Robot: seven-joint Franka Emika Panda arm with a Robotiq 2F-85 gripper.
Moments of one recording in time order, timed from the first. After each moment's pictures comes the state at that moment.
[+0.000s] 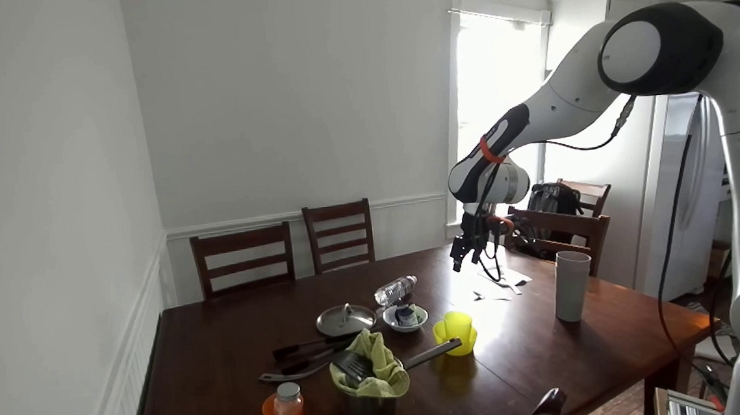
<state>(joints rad) -0.40 0.26 -0.18 -2.10 0.27 2.50 -0.57</state>
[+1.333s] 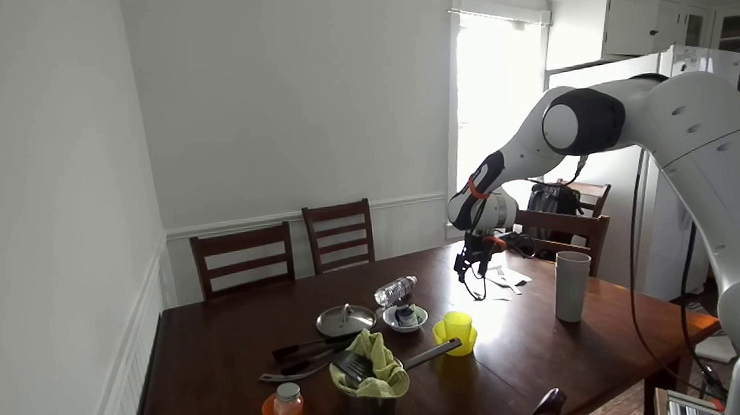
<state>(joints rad) -0.50 0.63 -0.19 -1.76 0.23 2.57 -0.47</state>
